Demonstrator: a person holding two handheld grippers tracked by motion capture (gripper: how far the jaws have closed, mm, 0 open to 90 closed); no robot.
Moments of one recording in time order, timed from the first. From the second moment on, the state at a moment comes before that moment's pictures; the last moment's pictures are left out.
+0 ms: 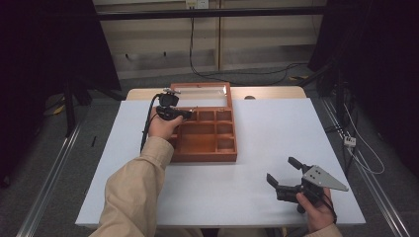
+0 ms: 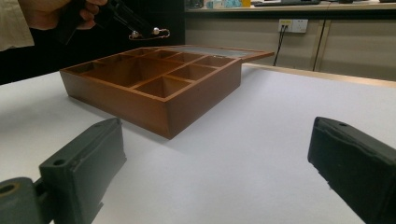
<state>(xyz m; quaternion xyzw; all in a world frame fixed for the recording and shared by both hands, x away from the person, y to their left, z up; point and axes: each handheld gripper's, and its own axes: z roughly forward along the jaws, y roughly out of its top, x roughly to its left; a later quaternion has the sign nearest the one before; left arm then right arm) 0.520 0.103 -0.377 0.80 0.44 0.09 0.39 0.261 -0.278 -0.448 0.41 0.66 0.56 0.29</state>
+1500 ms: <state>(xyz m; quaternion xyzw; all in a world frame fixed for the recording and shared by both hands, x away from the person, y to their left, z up) 0.498 0.116 -0.376 0.80 0.42 0.08 0.43 0.262 -0.278 -0.447 0.41 0.66 0.56 0.29</state>
